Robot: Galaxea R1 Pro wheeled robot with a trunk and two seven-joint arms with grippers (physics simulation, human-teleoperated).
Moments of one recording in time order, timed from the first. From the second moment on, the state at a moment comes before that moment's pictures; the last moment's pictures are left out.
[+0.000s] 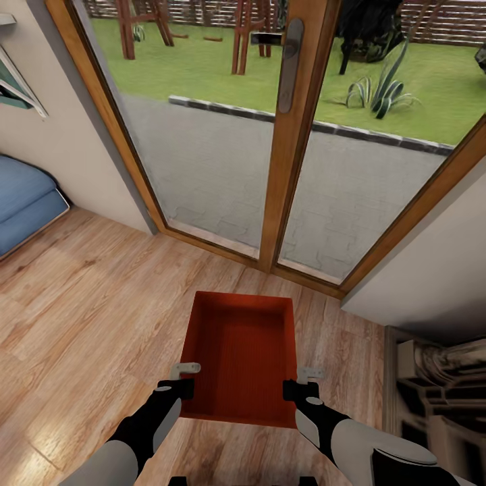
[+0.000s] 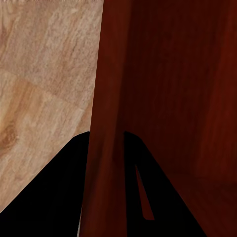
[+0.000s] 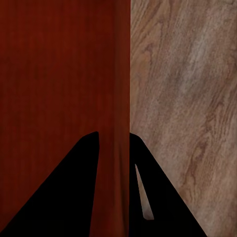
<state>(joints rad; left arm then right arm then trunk) -0.59 -0.07 -0.18 -0.53 0.20 0.26 0.24 -0.78 0.13 1.46 -0.03 -1.49 -0.20 -0.20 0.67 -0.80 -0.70</state>
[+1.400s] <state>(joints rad) -0.61 -0.07 -0.20 -0.49 0.21 0.25 0.23 -0.78 0.12 1.45 -0.04 -1.48 -0.19 -0.20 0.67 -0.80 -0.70</state>
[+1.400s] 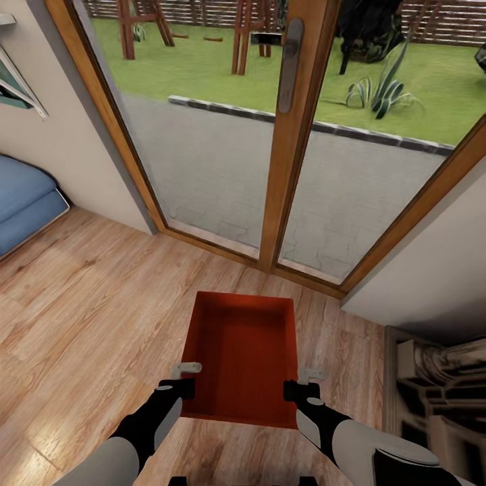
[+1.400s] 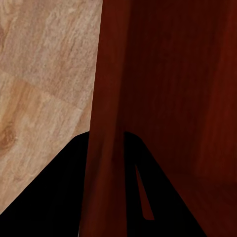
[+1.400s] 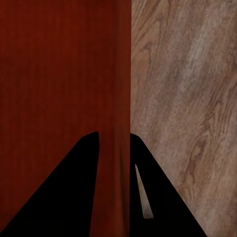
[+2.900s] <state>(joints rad) -0.61 -0.06 -0.21 -0.50 0.22 0.25 0.23 -0.78 0.13 1.44 -0.03 -1.47 -0.19 -0.20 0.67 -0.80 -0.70</state>
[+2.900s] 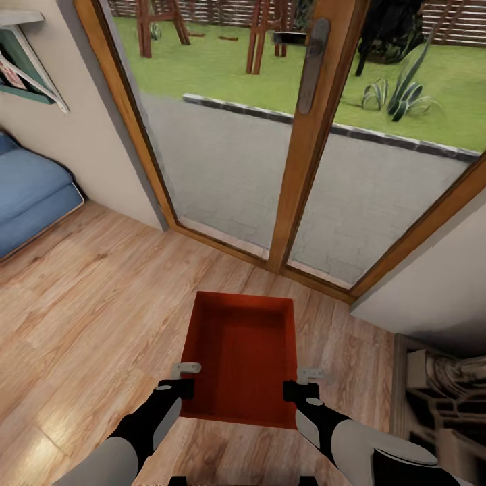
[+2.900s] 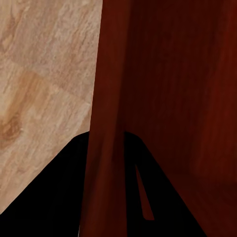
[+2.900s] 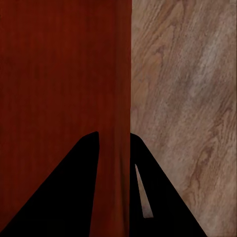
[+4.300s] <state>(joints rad) -0.61 -0.06 -0.21 -0.50 0.22 0.25 0.23 -0.78 0.13 1.45 -0.03 -1.48 -0.19 -0.20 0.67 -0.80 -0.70</state>
